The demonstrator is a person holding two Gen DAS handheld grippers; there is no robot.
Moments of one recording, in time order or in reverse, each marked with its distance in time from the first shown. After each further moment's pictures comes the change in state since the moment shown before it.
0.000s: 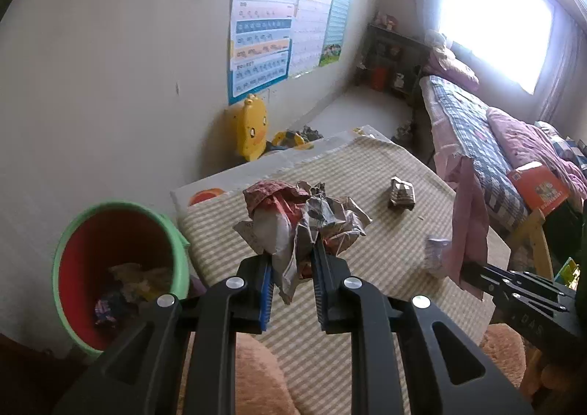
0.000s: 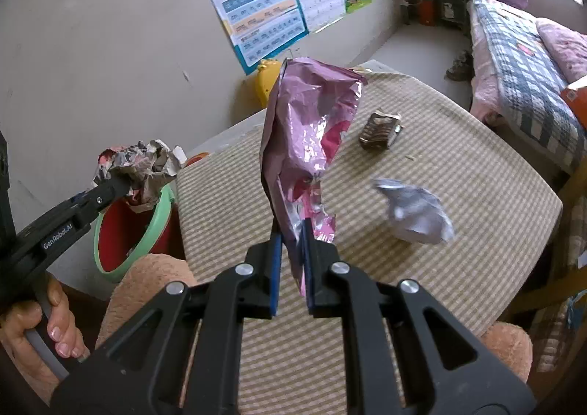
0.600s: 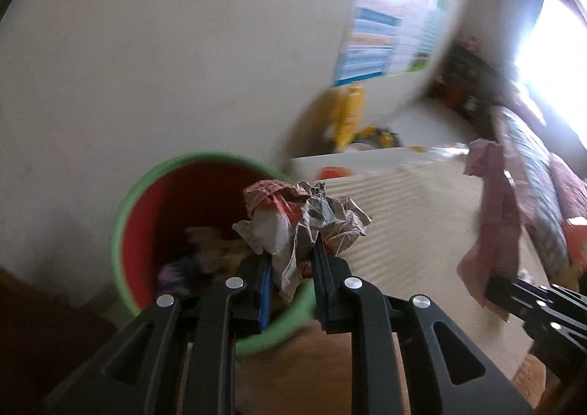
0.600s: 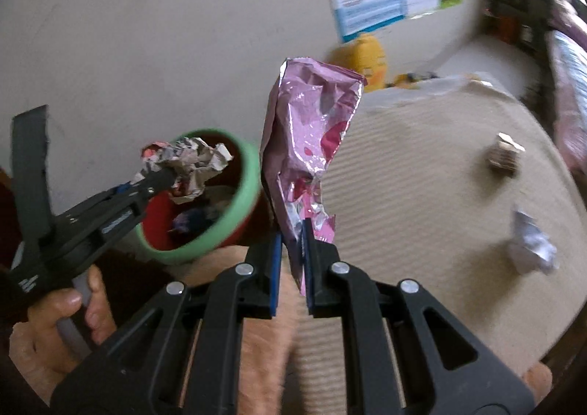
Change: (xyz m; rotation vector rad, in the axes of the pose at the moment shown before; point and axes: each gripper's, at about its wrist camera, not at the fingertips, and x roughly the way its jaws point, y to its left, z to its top) left arm 0.009 0.148 -0.030 -0.253 0.053 0.205; right arm 0.069 0.158 0.011 -0.253 0.154 0.187
